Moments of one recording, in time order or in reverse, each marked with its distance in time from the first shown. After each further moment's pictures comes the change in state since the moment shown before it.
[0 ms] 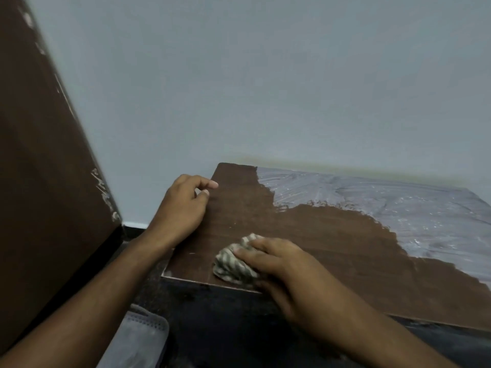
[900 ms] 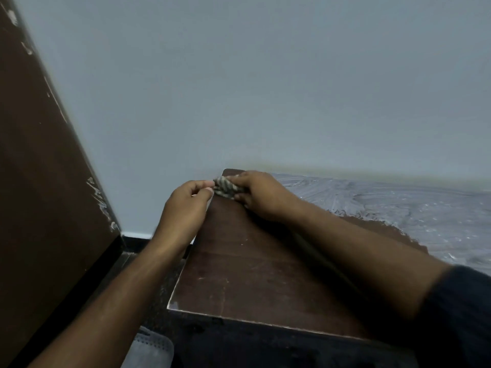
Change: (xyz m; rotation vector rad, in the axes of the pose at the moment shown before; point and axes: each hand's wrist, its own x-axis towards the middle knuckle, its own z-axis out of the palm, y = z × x) left_hand 0.030 -0.014 0.010 -0.379 0.076 -0.283; right_hand 0.184 0.088 0.012 -0.026 0.014 0.164
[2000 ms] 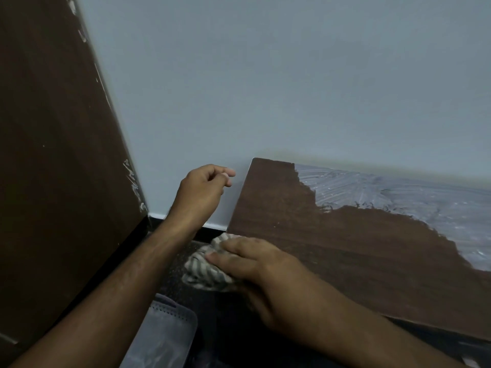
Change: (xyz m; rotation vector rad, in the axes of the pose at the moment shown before) left_hand -0.014 0.003 -0.045 0.017 -0.056 0.046; right_hand -0.142 -0.120 0.022 0.030 -0.131 -0.277
